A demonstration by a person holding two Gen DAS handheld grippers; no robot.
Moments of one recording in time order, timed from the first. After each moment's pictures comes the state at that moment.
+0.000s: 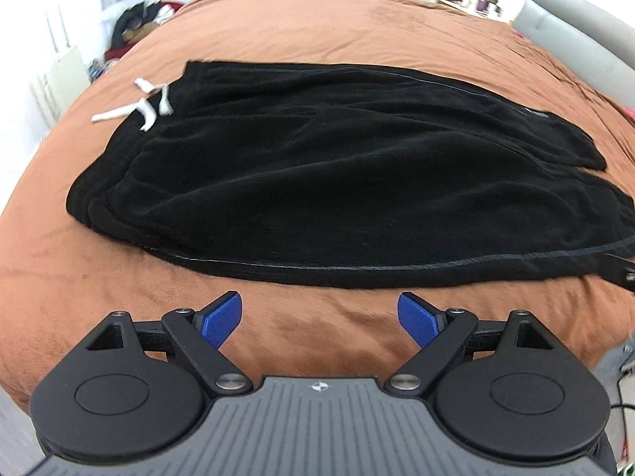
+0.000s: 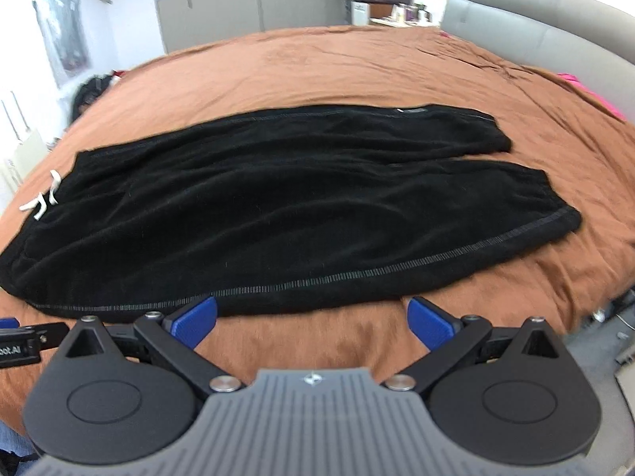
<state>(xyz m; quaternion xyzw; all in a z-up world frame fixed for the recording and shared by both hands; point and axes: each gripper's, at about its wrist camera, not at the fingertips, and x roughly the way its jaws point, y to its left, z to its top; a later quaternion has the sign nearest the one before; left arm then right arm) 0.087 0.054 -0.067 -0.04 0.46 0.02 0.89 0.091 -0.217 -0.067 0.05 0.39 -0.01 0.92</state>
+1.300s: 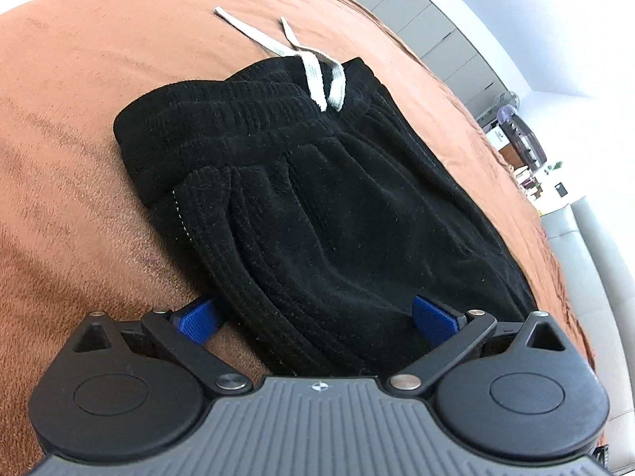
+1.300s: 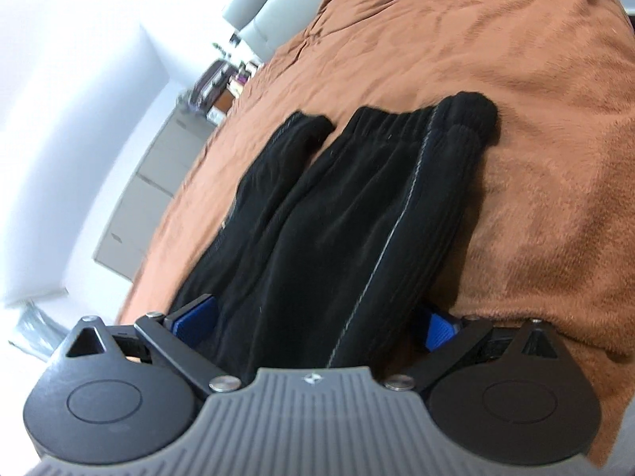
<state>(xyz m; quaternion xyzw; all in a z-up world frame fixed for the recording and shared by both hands) 0.134 0.238 -0.152 -0.37 0.37 0.05 0.85 0.187 -0.499 -0.202 0.48 0.22 -0.12 0.84</state>
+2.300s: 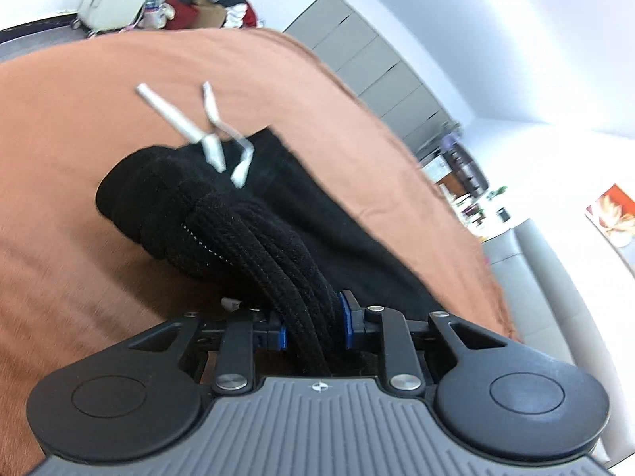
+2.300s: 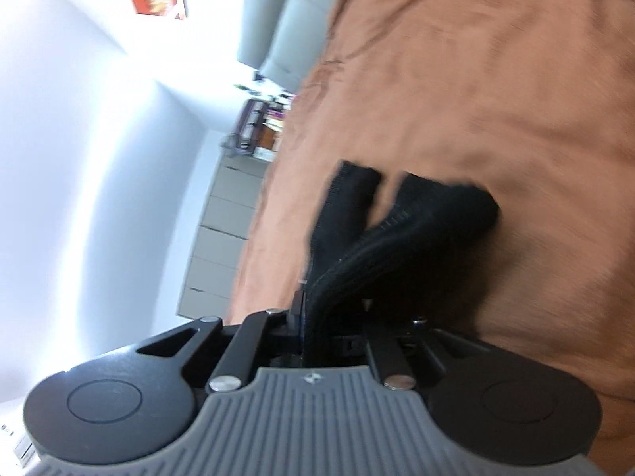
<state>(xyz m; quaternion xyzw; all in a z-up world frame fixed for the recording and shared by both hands) 0.146 0.245 -0.077 -0.39 0.28 -0.01 0.88 0.197 -0.547 -0.165 0.58 0.13 -0.05 0.80</state>
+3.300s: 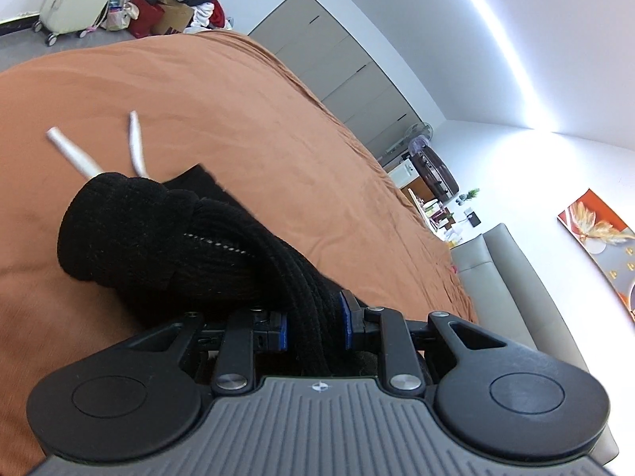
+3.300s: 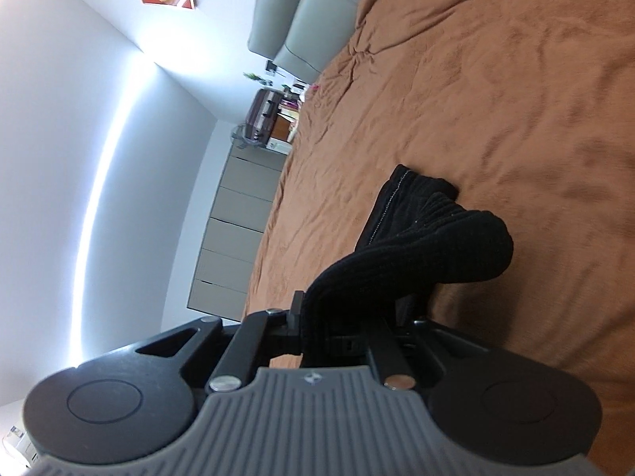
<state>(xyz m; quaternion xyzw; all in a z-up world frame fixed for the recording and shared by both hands) 0.241 0.250 -0.047 -0.39 0.27 -0.06 0.88 0.263 -0.551 -0.116 0.59 0.15 -0.04 0.79</state>
